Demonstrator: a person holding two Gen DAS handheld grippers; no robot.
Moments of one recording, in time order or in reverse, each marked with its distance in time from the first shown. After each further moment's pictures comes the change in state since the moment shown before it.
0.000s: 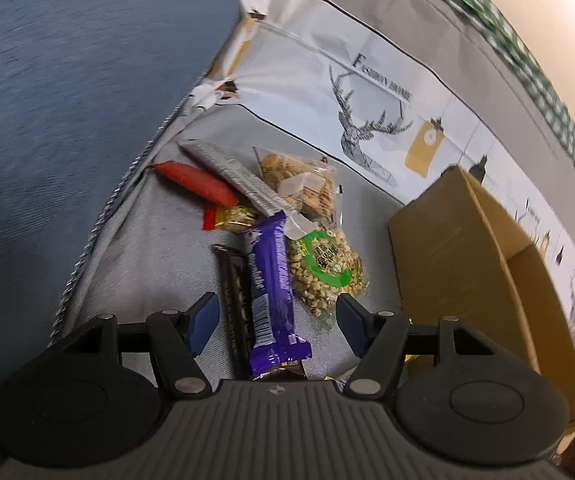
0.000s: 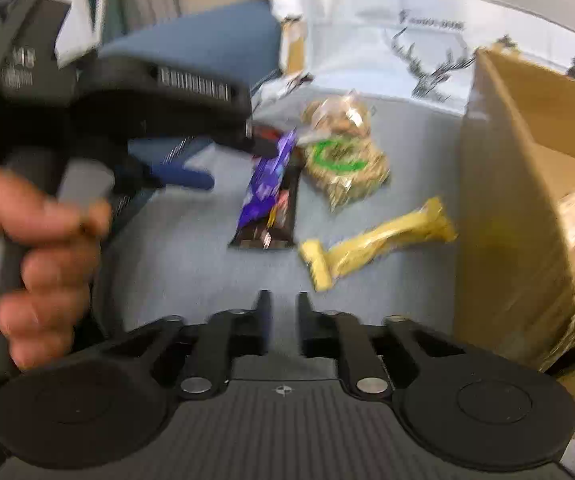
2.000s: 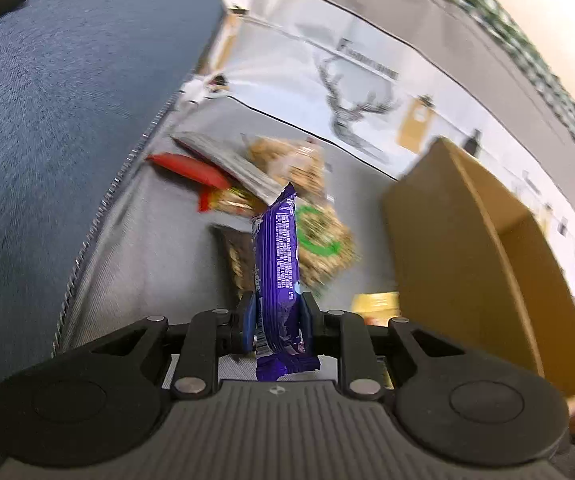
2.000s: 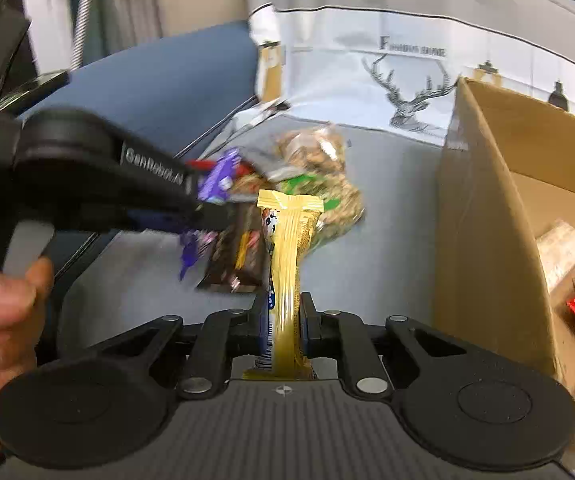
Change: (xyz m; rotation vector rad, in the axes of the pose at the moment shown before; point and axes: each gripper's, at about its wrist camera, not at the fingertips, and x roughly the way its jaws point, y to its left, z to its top) left arm -0.025 -0.012 -0.016 0.061 0.031 0.003; right arm 0.007 -0.006 0.009 -0.030 -0.048 -0.054
